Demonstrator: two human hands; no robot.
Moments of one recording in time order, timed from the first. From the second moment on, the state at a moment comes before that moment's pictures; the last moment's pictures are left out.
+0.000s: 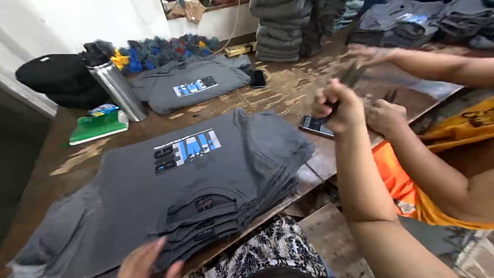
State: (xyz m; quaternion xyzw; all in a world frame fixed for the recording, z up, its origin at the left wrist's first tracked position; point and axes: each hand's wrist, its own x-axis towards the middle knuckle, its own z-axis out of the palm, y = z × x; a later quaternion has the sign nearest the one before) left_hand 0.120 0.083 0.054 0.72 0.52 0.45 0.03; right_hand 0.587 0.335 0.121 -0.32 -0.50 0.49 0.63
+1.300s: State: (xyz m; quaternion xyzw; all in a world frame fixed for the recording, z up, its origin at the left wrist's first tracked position) left_hand 0.261 0.157 0.020 0.63 0.33 0.59 0.38; right_hand 0.416 0.202 0.017 -0.29 -0.80 0.02 0.52
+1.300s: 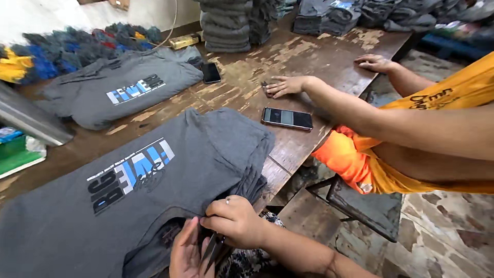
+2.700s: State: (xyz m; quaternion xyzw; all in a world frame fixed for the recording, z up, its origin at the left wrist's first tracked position) left_hand 0.267 0.121 0.030 0.83 0.45 0.32 0.05; right_hand 0.431 0.216 0.041 -0.37 -0.80 0.37 0.30
